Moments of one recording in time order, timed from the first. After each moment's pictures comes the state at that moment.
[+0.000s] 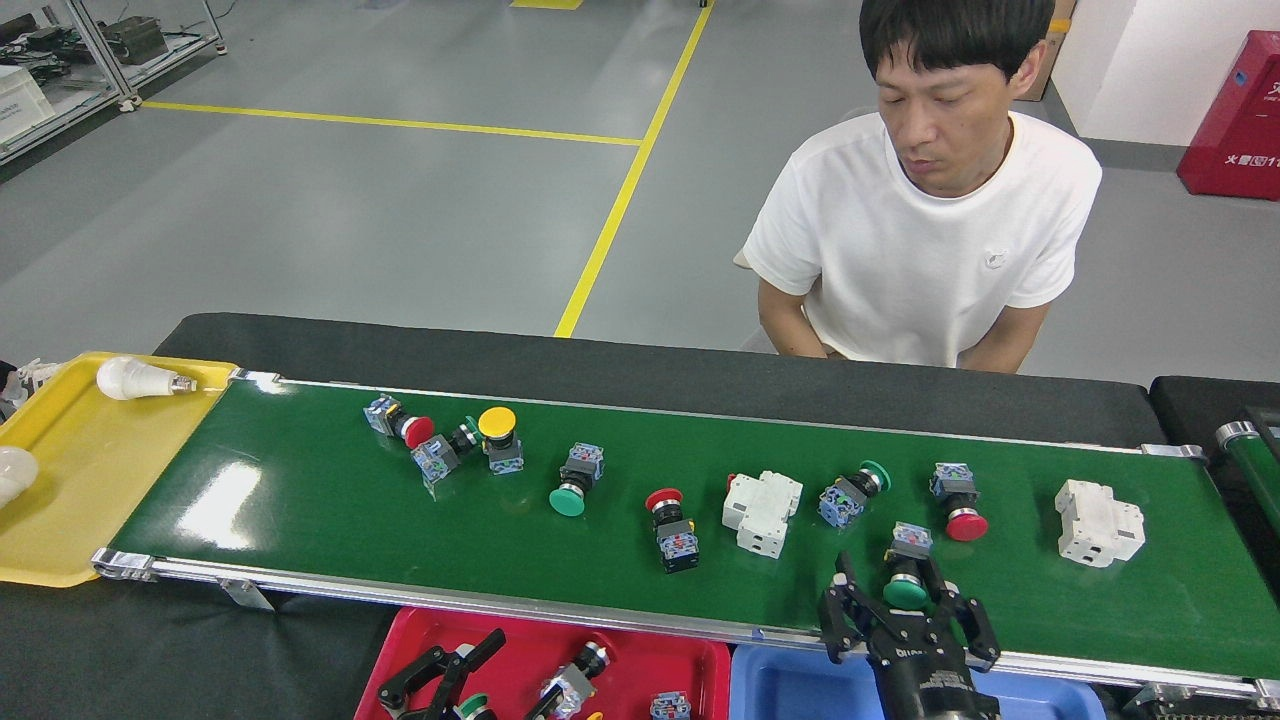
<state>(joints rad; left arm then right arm) 0.24 0.13 -0.09 -1.72 -1.53 -0.60 0.08 0.05 0.08 0.14 -1.58 1.37 0.21 0.13</state>
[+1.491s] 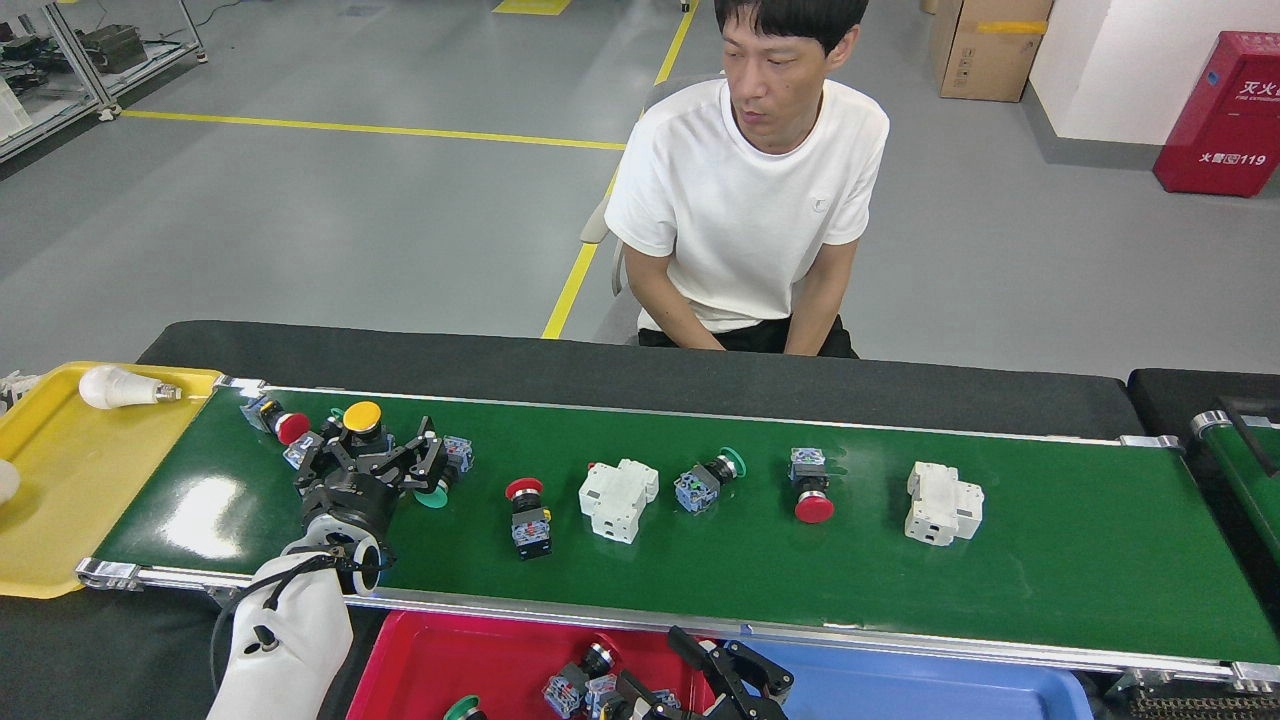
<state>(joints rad) -0.65 0.12 -0.08 -0.57 -1.47 -0.10 0.16 0.17 0.08 0.30 -1.70 1.21 -0.48 0.18</state>
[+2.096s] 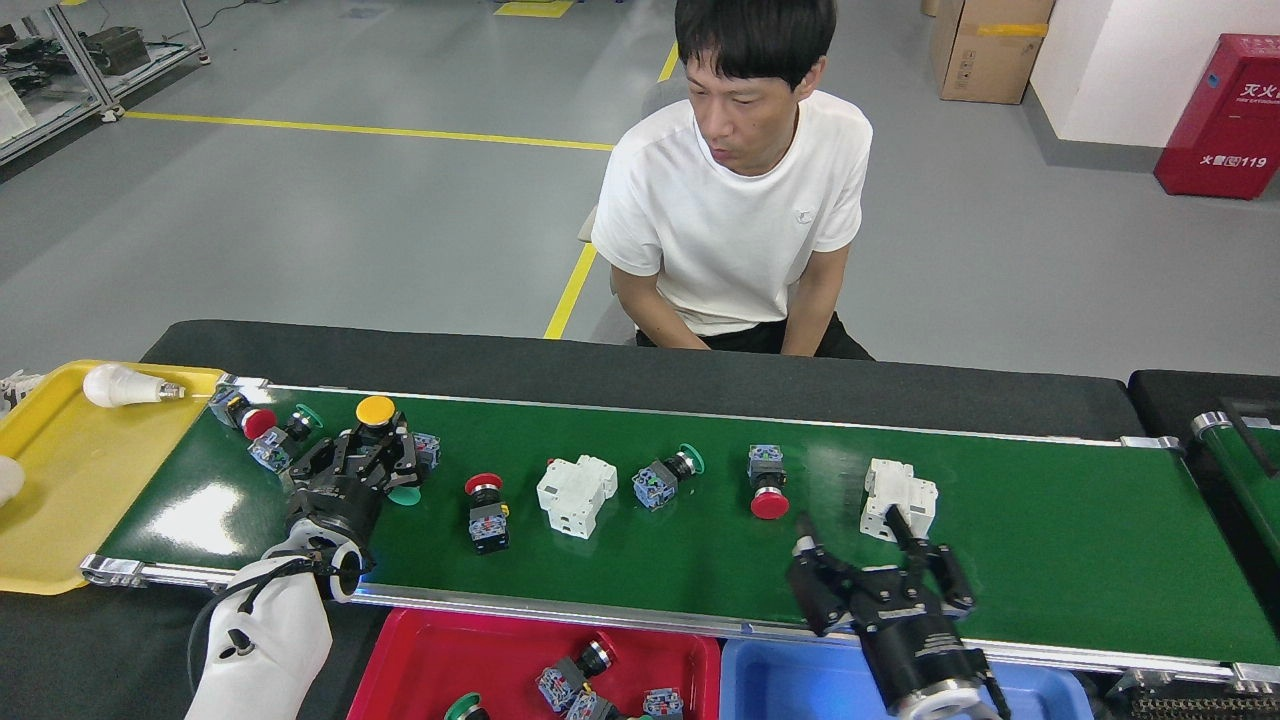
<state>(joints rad) -0.56 0.18 -0.08 -0.82 -1.32 -0.24 0.14 0.11 0.02 0.06 -1.72 1.34 0.12 -0.02</state>
